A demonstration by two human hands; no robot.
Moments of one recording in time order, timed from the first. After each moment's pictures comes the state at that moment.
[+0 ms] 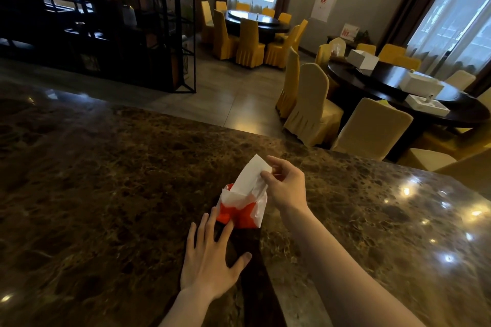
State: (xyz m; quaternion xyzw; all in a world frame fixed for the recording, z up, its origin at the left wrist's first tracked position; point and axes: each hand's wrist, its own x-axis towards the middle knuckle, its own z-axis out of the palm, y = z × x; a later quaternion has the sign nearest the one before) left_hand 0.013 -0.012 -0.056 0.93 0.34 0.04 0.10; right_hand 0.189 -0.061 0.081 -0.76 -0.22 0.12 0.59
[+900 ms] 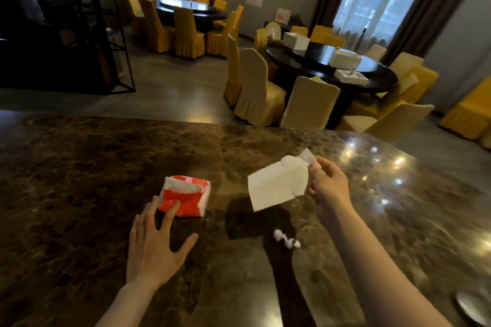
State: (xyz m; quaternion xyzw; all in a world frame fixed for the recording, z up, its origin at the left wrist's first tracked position) left_hand 0.005 -0.014 -0.044 0.93 0.31 0.11 0.15; right_hand 0.236 -0.258 0.113 -0.70 0.04 0.08 0.71
